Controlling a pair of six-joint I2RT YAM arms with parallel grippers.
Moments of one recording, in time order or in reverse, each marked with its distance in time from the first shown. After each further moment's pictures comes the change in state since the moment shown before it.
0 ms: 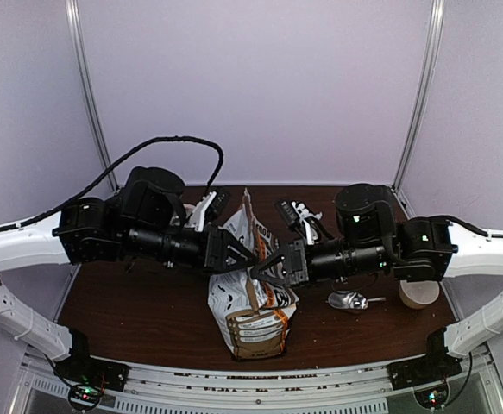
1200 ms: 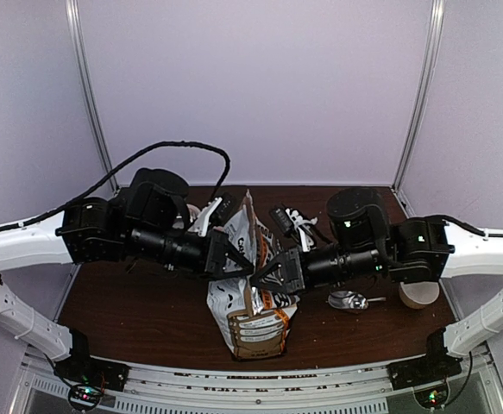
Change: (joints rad) left arm 0.000 0.013 0.006 -0.022 0.056 0.011; right arm 0.017 0.026 0.021 -0.062 0.017 -0.049
